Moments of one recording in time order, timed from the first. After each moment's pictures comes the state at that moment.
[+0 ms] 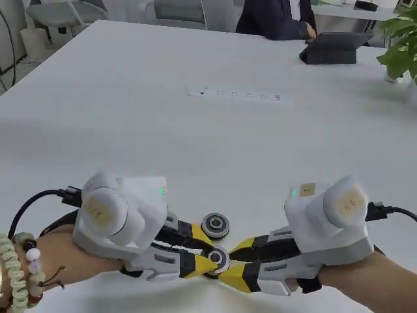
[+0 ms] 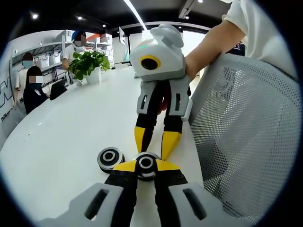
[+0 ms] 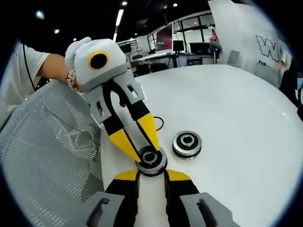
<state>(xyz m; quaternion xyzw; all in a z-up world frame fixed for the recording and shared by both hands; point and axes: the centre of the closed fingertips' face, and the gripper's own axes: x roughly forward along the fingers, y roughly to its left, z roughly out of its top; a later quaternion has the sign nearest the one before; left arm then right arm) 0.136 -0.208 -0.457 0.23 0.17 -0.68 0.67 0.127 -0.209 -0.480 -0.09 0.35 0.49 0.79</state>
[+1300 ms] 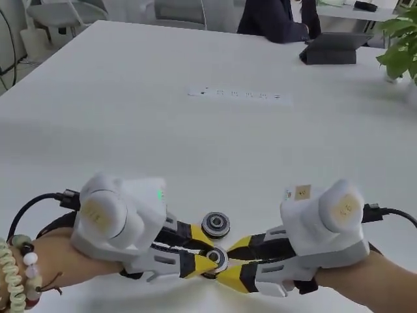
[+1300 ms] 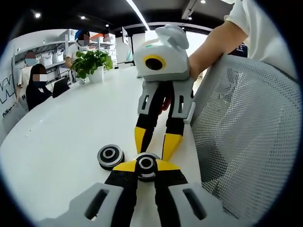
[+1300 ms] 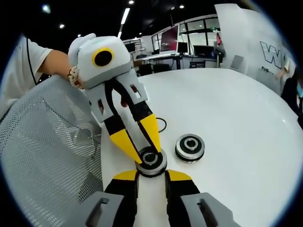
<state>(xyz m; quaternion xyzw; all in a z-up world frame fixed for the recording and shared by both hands) 0.134 -0.205 -0.459 0.20 0.20 -0.67 0.69 0.127 -0.205 -0.480 -0.11 0.33 0.50 0.79</state>
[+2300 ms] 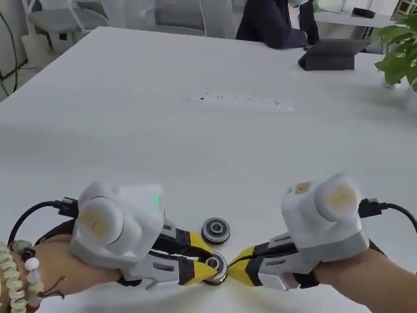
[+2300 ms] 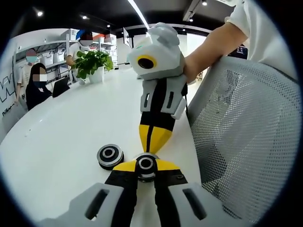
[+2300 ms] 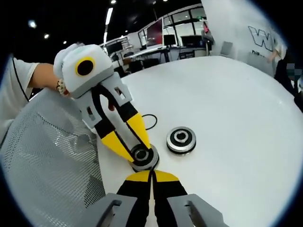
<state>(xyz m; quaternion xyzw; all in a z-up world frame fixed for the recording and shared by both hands) 0.135 -0.204 -0.458 0.21 0.17 -0.68 0.68 0.133 -0.215 -0.480 -0.06 0.39 0.46 0.79</state>
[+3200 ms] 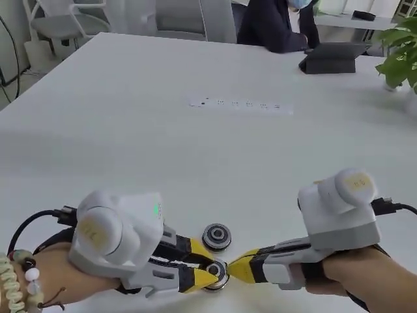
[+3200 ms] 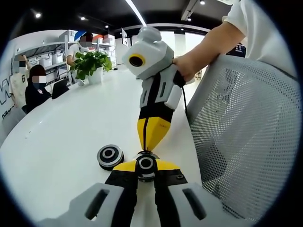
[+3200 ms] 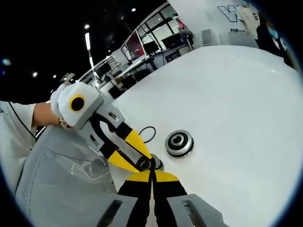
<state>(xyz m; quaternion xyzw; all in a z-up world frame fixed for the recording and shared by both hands) 0.135 -0.203 -0.459 0.22 0.17 -0.68 0.68 0.133 -0.209 -0.462 0.07 0.40 0.44 0.80</state>
